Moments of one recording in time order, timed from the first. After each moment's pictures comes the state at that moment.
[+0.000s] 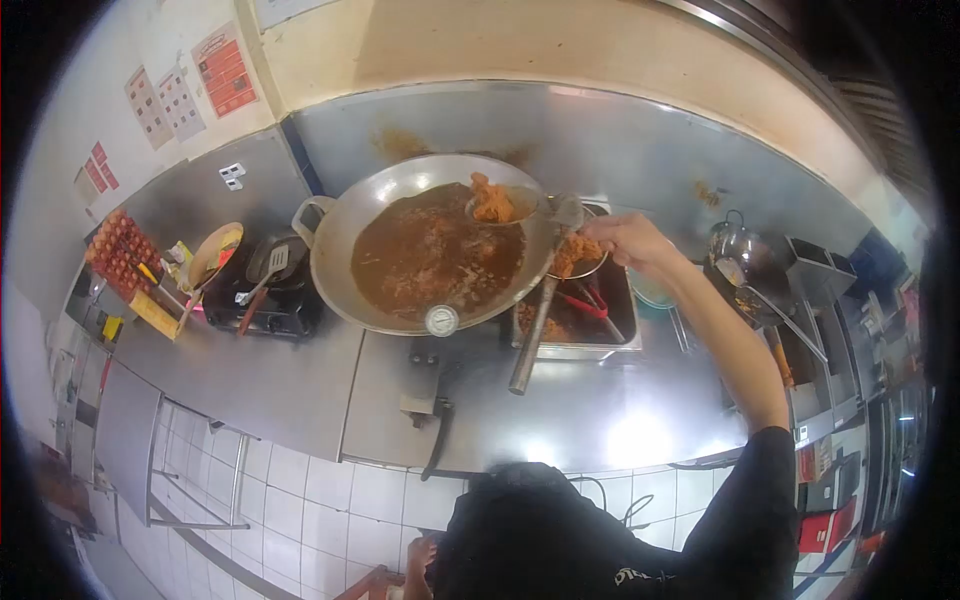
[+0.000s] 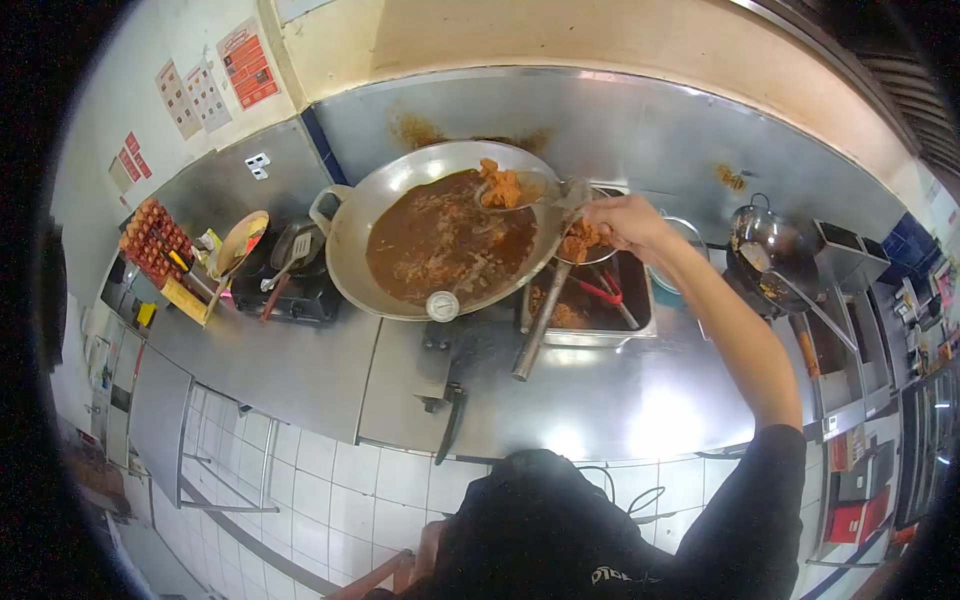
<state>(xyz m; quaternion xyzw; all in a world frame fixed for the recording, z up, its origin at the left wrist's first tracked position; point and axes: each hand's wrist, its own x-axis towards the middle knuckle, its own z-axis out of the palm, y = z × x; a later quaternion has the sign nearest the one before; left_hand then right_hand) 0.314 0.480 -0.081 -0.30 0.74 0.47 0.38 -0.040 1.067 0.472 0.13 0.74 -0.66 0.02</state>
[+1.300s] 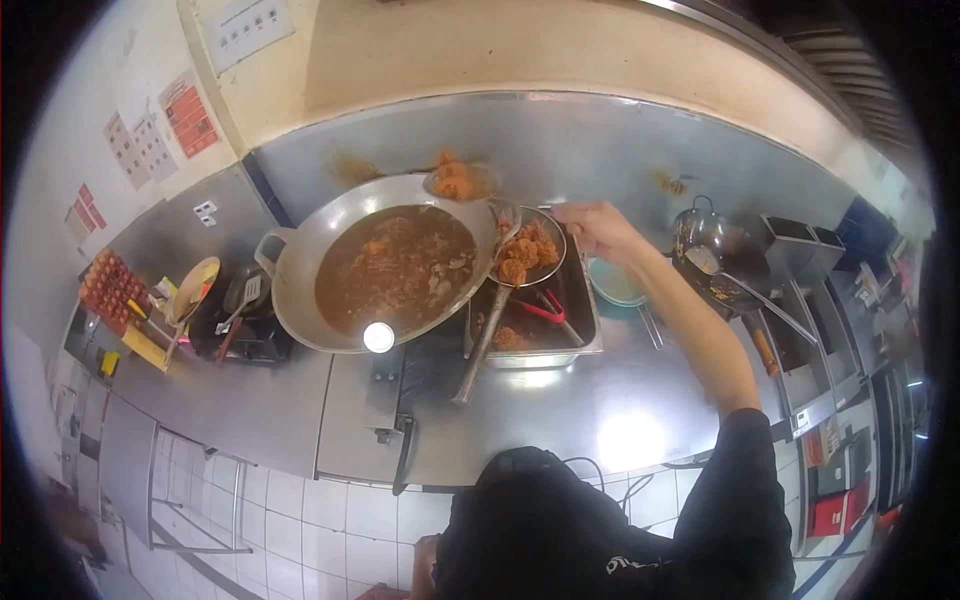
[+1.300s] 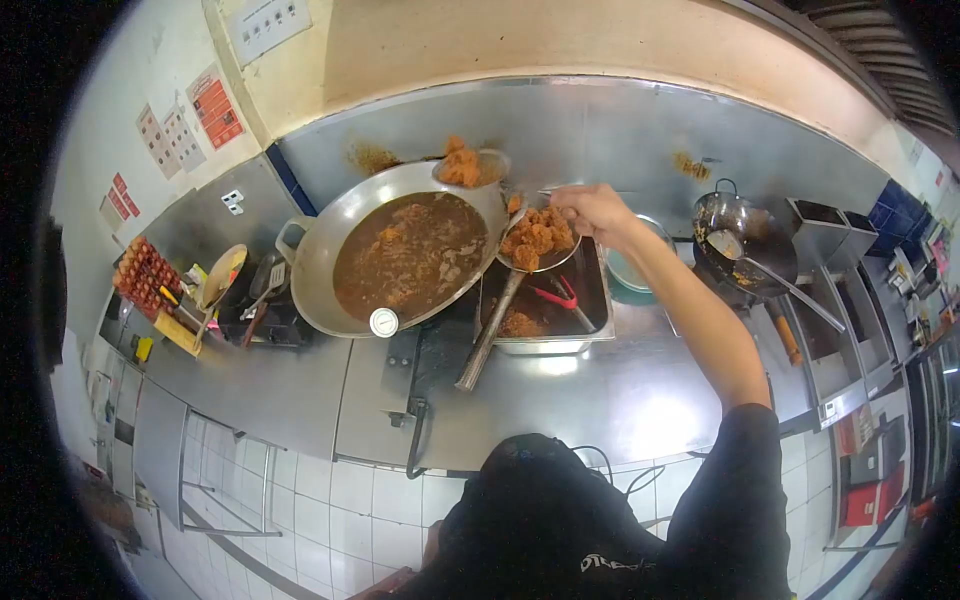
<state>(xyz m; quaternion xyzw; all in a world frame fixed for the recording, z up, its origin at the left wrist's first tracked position) 0.298 0.568 -0.095 0.05 0.89 0.41 0.21 -0.026 1.150 0.462 0.10 0.68 -0.72 -0.01</state>
